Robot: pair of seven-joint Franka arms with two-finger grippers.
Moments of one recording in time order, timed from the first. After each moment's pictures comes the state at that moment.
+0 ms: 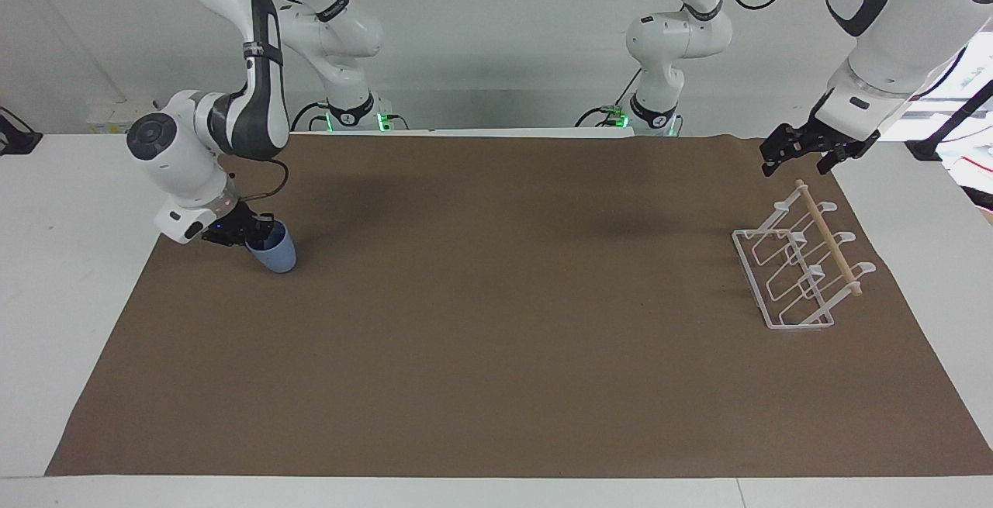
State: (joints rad) left arm 0.01 -0.04 -0.08 -1.68 0.02 1.54 0.01; right arm -0.20 0.08 0.00 -2.18 -0.03 2.14 -0.37
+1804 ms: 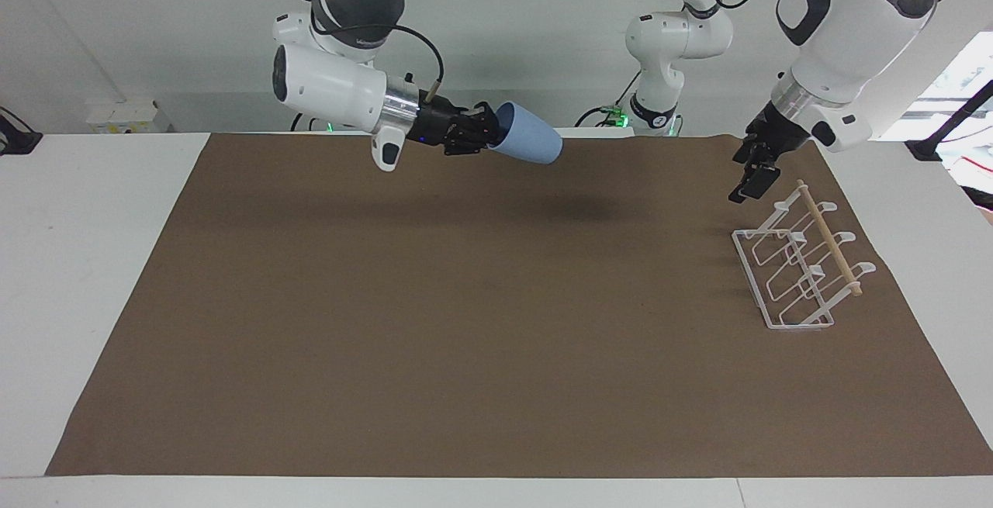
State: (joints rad) left arm -0.11 -0.11 -0.09 -1.83 -0.13 1.73 -1.41; right arm 0.34 -0.04 0.09 -2.00 1.22 2.03 0.08
